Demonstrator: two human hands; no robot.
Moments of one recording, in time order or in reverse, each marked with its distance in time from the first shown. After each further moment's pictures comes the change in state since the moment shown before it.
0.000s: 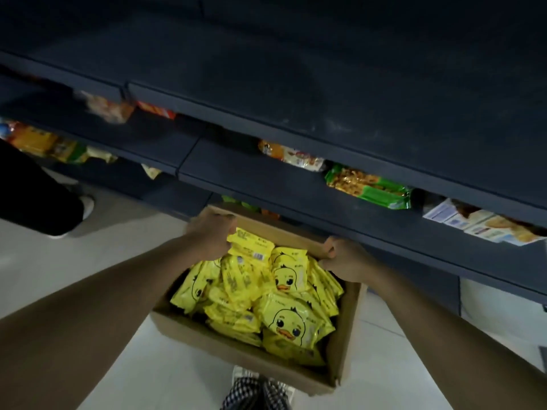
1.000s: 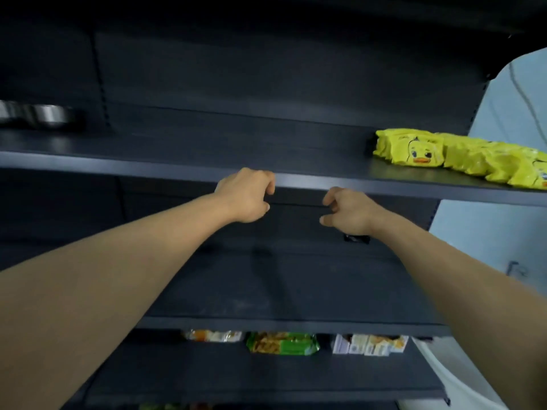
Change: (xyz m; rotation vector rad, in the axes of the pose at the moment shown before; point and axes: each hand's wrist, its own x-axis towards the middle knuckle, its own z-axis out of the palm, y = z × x) left_hand -0.148 0.217 -0.362 0.051 0.746 0.605; right_hand -0.265 -0.071 -0.309 -0.054 0.899 -0.017
